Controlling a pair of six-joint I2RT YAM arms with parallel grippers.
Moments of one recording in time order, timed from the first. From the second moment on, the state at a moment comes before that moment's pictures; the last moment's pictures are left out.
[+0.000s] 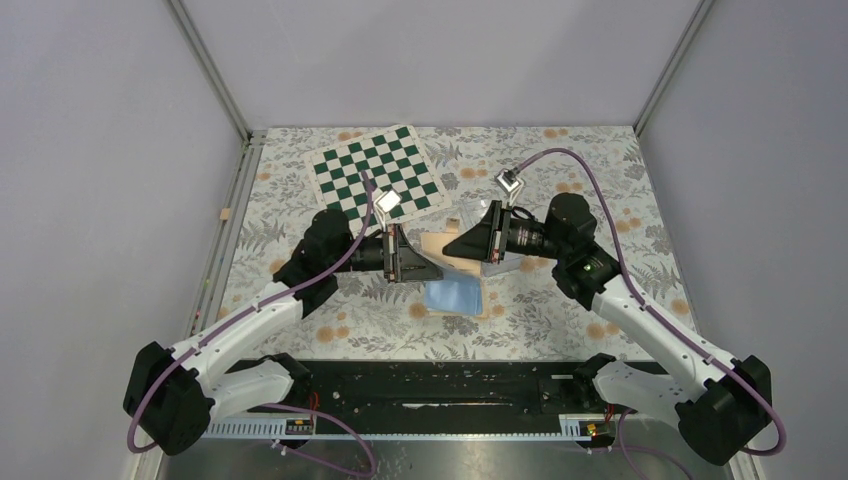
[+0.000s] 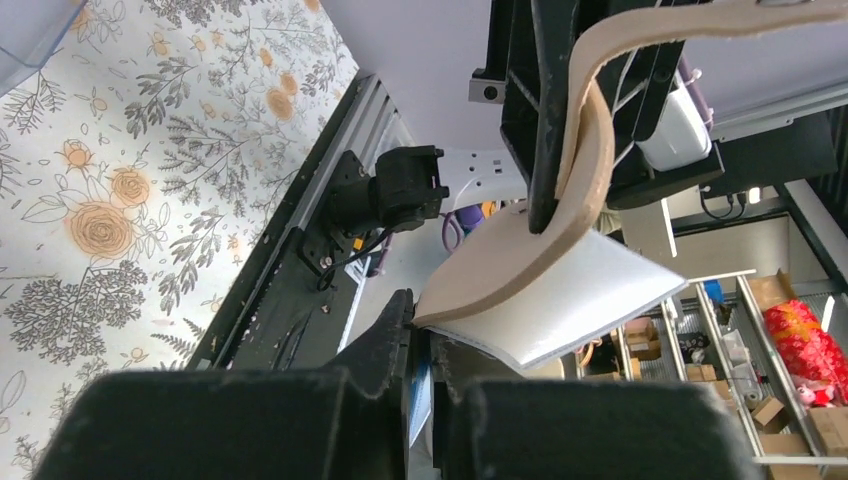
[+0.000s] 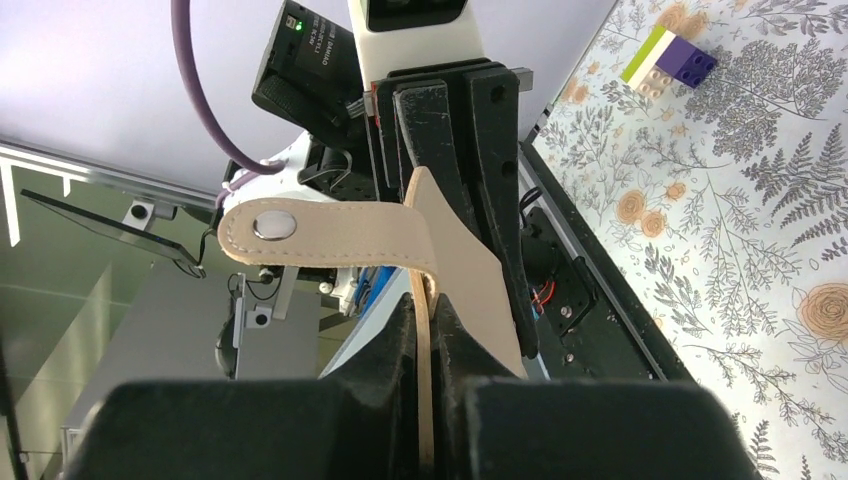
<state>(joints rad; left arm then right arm) -0.63 1.06 0.71 0.22 0.84 -0.98 0.58 1.05 0.82 0.17 -0.78 1.08</state>
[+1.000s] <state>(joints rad) -0.64 1.01 0.70 0.17 0.75 -1.01 0.53 0.82 0.71 0.08 -0.81 0.84</state>
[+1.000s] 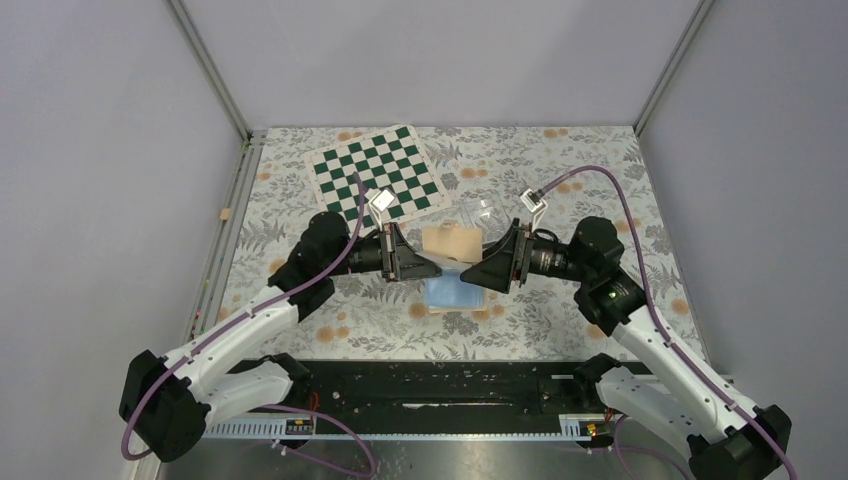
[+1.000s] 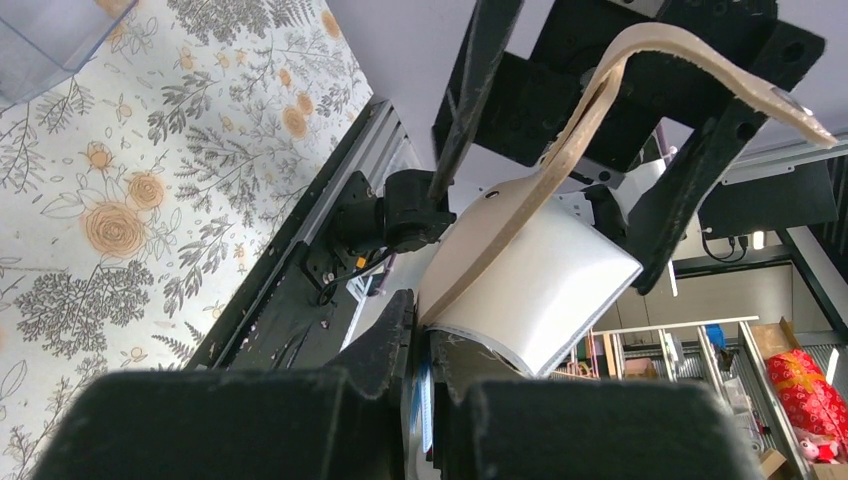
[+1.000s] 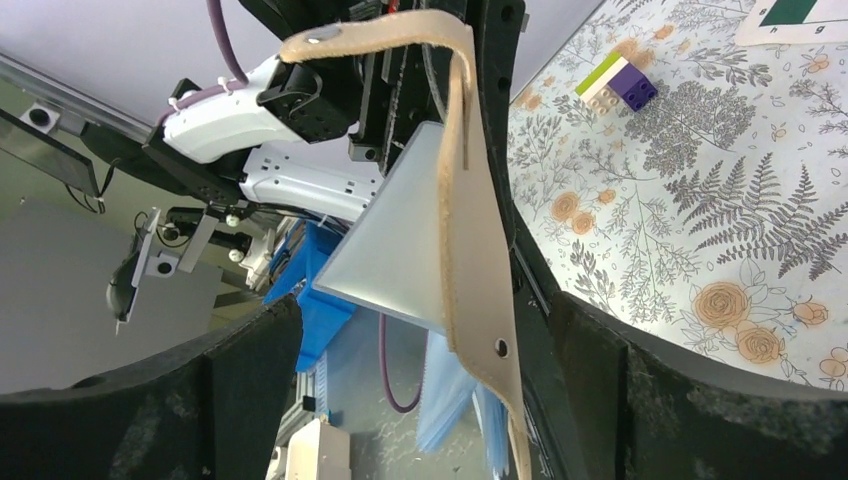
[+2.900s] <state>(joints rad) -0.60 1.08 0.75 0.24 0.80 -1.06 0.53 1.10 0.69 0.40 -0.99 1.14</state>
